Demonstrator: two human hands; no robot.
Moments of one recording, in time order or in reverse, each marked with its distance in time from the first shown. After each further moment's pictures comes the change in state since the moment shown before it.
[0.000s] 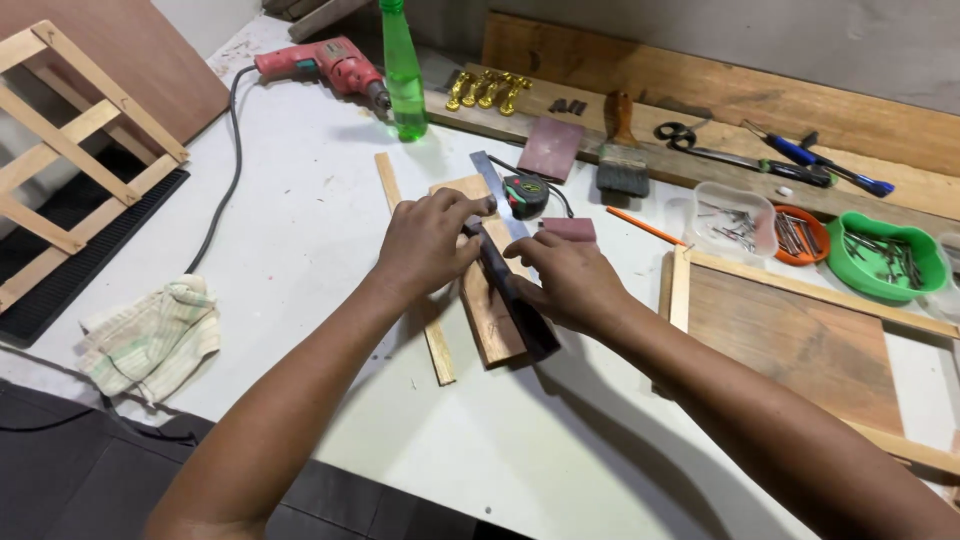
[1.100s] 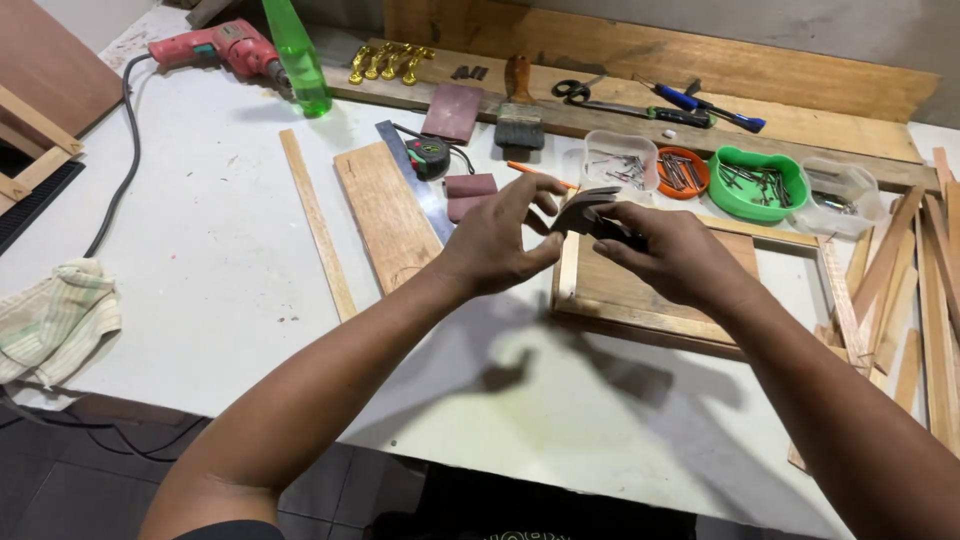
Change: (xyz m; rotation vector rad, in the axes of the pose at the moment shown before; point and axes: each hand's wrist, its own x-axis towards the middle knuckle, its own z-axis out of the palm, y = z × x) left_hand 0.014 0.198 0.039 -0.714 -0.013 0.238; right_hand -0.168 0.072 -0.127 0.083 -0.027 0.448
